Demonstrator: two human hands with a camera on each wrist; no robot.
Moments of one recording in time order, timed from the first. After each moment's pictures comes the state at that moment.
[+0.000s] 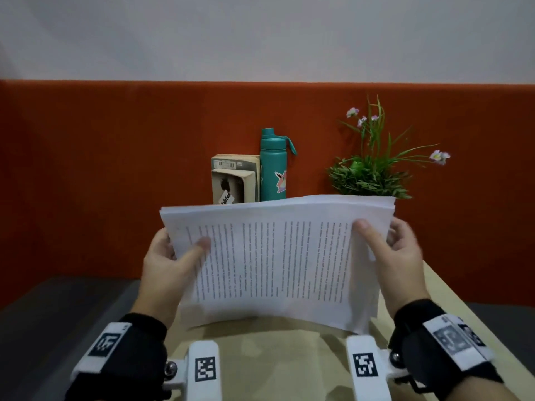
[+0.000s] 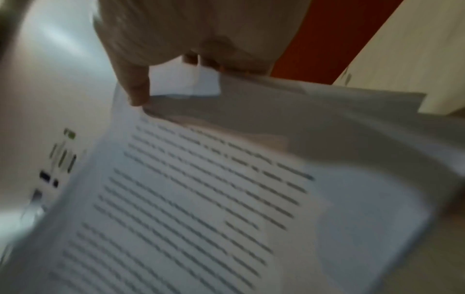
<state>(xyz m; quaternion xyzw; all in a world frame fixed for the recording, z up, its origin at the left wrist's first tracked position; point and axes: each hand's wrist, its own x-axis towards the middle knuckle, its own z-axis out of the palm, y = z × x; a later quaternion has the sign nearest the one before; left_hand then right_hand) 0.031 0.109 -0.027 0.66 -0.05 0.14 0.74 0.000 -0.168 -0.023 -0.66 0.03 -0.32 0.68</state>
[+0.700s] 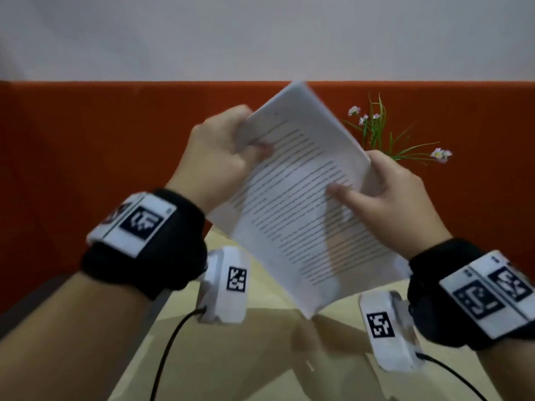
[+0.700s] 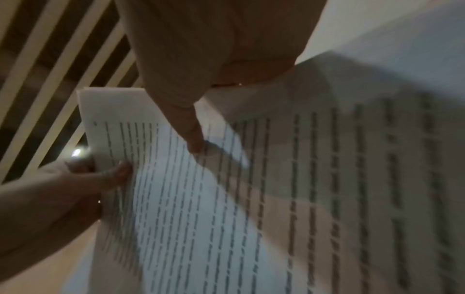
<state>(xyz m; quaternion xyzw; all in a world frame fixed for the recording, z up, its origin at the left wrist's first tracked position) 0.024 0.062 0.114 0.81 -0.27 0.31 0.42 -0.019 -0.150 0.070 -0.88 -0.07 -0.32 0.34</state>
